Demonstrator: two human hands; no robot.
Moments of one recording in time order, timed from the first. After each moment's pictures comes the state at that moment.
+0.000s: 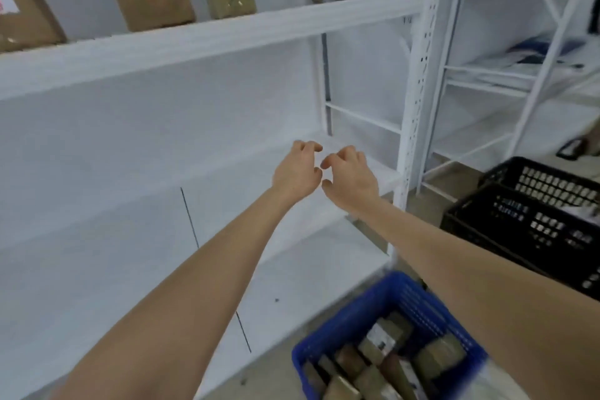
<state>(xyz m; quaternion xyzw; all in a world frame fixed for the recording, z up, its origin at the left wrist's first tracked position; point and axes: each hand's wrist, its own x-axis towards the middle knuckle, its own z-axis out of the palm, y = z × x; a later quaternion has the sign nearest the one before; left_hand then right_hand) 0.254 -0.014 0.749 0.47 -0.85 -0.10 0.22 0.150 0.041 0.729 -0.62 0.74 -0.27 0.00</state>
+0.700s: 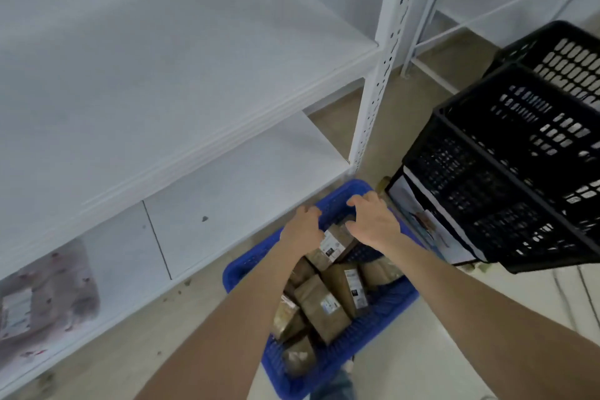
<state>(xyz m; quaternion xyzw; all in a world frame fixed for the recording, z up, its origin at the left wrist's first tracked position) 0.077 -0.044 0.340 0.50 -0.78 -0.35 -0.12 -0.067 0.008 0.371 -0.52 0.80 0.00 0.31</state>
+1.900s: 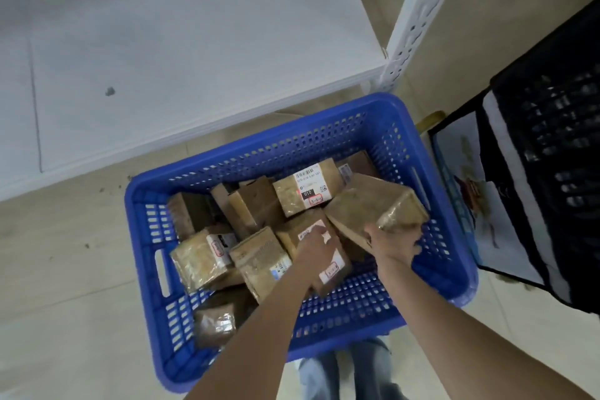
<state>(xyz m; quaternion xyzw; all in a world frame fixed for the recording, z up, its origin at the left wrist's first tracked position) -0.041 0.042 -0.036 0.71 -0.43 -0.56 -0.08 -0.173 0.048 -0.036 -0.04 0.88 -0.17 0.44</state>
